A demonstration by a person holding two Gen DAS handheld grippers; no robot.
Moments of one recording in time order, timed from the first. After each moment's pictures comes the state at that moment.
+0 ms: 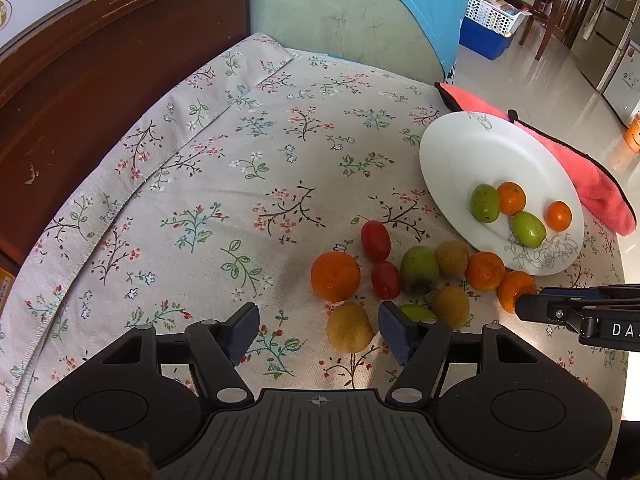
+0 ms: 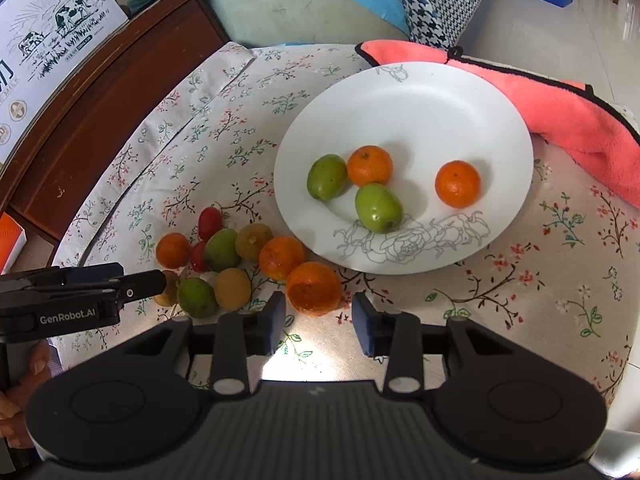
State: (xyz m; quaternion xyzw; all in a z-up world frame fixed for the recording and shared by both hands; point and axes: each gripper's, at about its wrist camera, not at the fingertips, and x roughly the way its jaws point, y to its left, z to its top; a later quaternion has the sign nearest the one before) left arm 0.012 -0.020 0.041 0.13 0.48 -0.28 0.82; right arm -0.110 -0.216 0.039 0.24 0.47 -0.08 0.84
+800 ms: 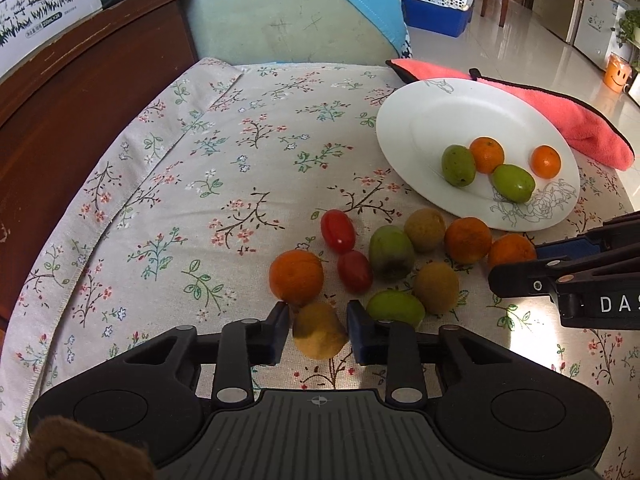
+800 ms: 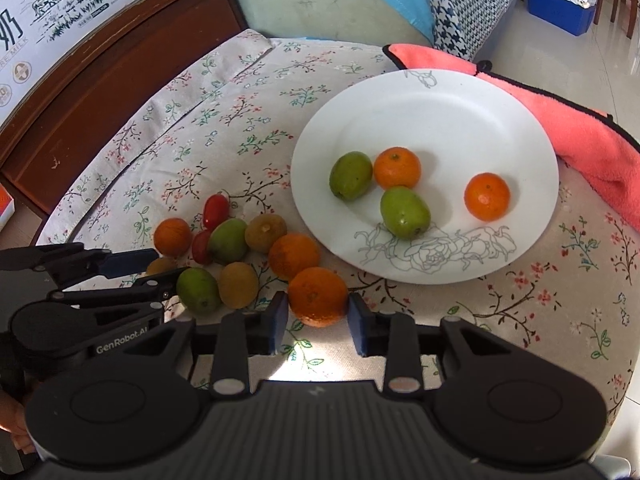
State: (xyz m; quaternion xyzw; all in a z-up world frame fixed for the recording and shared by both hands) left arm -0.015 -0.047 0.022 0.22 0.42 -0.32 0.82; right arm -0.099 -0.194 0.035 0.19 0.48 -0.07 0.86
